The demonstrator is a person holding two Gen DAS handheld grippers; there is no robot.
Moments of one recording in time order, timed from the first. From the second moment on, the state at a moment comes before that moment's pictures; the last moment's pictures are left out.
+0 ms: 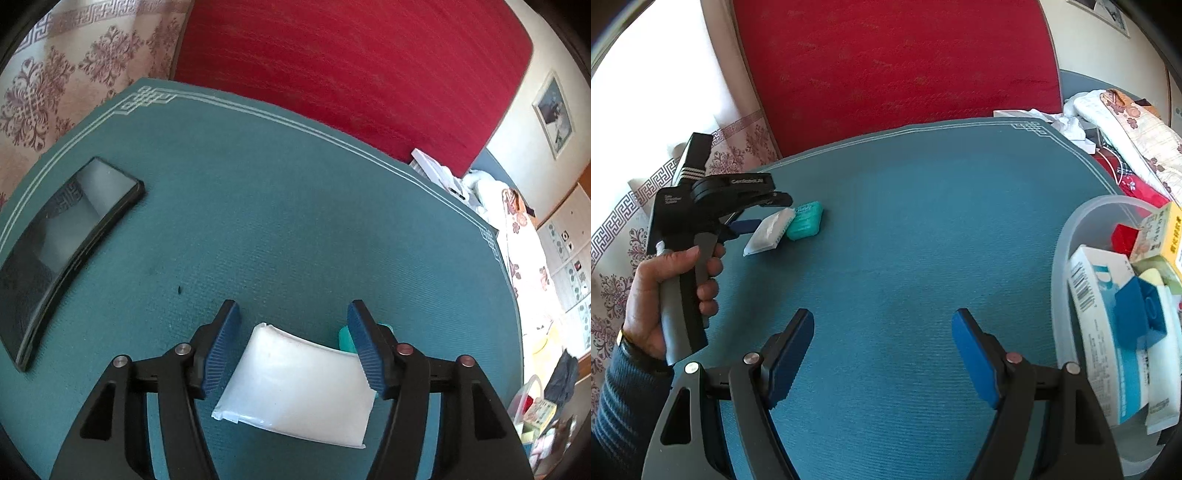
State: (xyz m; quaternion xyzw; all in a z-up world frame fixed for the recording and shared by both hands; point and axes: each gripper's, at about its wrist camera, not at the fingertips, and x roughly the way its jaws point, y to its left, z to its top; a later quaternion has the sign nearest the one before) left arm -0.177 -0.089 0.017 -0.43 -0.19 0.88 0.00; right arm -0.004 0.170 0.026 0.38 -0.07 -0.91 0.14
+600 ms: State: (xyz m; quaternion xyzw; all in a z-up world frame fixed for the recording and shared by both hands) left arm -0.121 -0.092 0.015 -0.44 -0.14 0.88 0.08; right arm -0.001 0.159 0.023 0.39 -0.07 -0.91 0.15
